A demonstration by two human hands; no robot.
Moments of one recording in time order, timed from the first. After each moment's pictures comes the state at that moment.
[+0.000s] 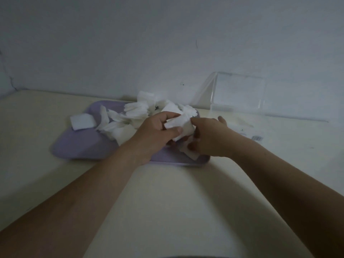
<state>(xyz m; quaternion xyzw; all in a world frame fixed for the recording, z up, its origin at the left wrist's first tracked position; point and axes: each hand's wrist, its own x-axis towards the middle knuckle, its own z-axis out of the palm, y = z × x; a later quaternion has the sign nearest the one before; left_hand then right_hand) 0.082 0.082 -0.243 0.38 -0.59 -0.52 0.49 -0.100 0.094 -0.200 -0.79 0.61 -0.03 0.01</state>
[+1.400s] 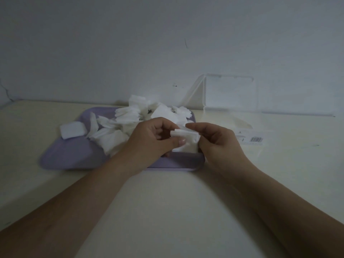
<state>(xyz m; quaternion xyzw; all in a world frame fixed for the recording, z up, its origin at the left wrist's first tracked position) 0.069 0.099 -0.238 0.37 -0.64 -0.46 0.49 -0.129 0.118 -0.247 -0.61 0.46 -0.53 0.37</state>
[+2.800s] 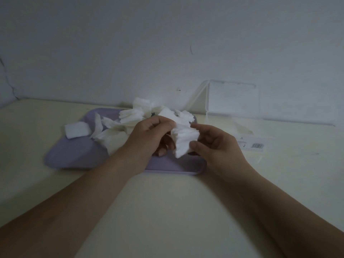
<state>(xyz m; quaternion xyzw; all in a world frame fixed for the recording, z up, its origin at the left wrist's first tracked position) 0.070 0.089 -0.231 0.38 -0.52 -0.55 0.53 -0.130 0.115 -0.249 -0.58 0.40 -0.55 0.44</state>
